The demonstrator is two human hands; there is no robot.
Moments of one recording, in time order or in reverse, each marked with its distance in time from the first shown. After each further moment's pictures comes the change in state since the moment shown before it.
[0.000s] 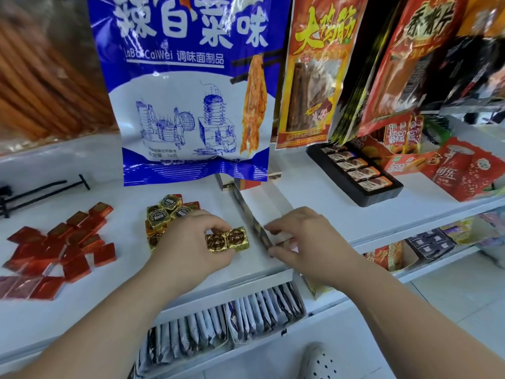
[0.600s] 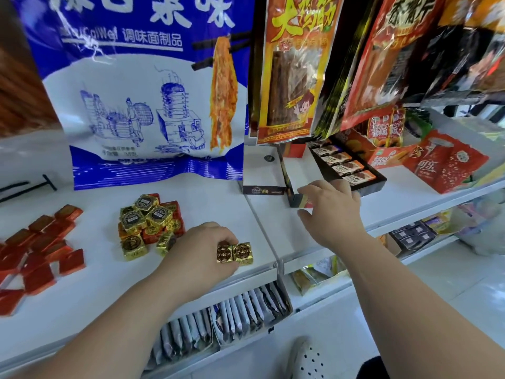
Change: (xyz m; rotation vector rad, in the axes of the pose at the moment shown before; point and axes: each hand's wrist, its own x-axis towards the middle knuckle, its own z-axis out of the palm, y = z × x) left_hand 0.014 0.004 0.041 0.135 -0.232 0.020; right_hand 0.019 0.057 -0.020 -0.418 0.101 0.463
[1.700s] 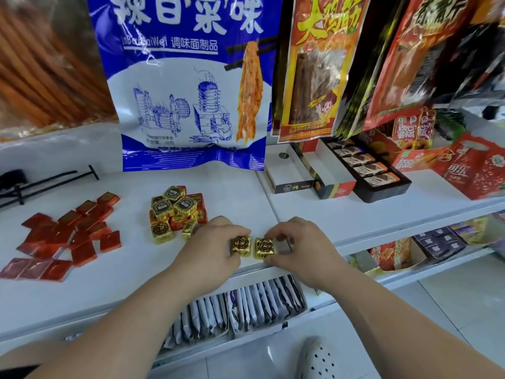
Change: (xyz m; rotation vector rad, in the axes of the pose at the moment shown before) left_hand -0.017 -0.012 0.005 -0.014 0.076 -0.007; right_hand -0.052 -0.049 0.029 0.600 -0.223 -0.255
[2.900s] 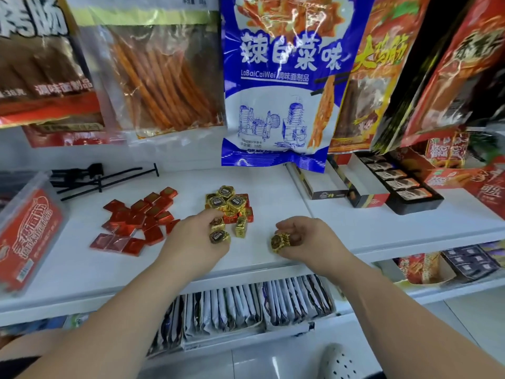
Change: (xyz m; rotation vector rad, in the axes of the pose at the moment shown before) left_hand -0.064 -0.034 -0.076 0.001 0.193 -0.291; right_hand 0.003 -0.059 0.018 0.353 -0.082 0.068
